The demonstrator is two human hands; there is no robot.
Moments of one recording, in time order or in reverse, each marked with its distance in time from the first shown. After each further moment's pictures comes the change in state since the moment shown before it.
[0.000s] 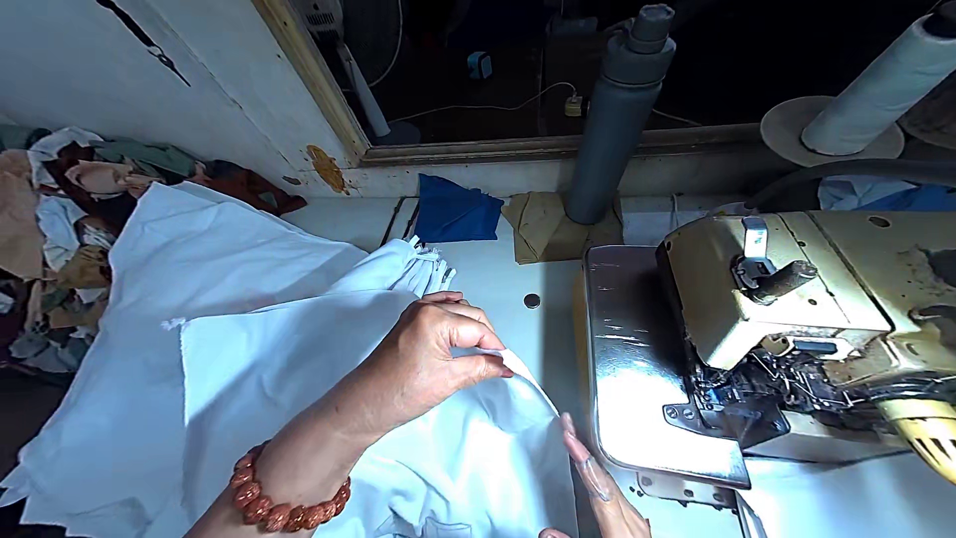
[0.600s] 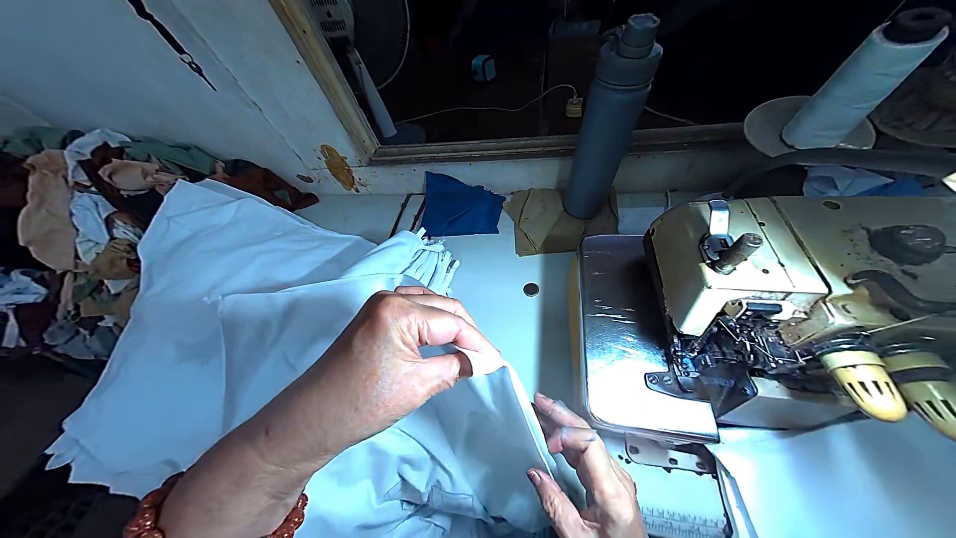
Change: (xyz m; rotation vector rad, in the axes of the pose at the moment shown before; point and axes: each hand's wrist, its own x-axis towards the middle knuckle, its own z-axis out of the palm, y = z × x) left_hand -0.020 0.048 -0.027 0.085 0.057 -0.018; right_hand 0.012 -0.009 0.017 0.252 0.161 -0.037
